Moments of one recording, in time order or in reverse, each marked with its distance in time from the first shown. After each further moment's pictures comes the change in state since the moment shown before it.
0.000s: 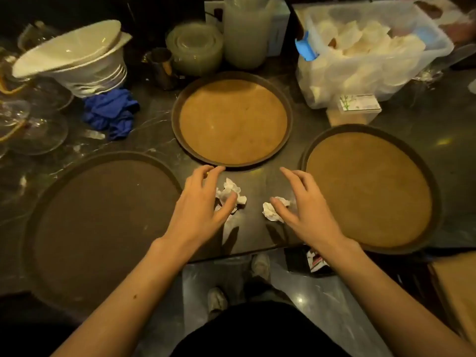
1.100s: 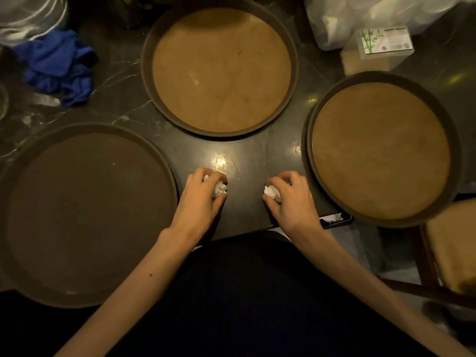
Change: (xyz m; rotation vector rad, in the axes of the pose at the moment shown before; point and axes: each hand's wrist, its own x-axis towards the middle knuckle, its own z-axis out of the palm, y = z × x) left_hand 0.003 -0.050 0.068 -0.054 -0.258 -0.151; right_hand -0.008 0.014 0.061 -0.052 -0.171 0.331
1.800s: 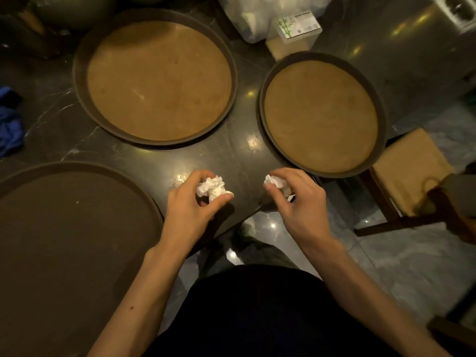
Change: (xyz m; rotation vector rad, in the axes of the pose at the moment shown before) left_hand -0.011 0.027 -0.034 -0.487 -0.059 0.107; right_hand -0.071 -0.038 -0.026 0.185 0.524 0.148
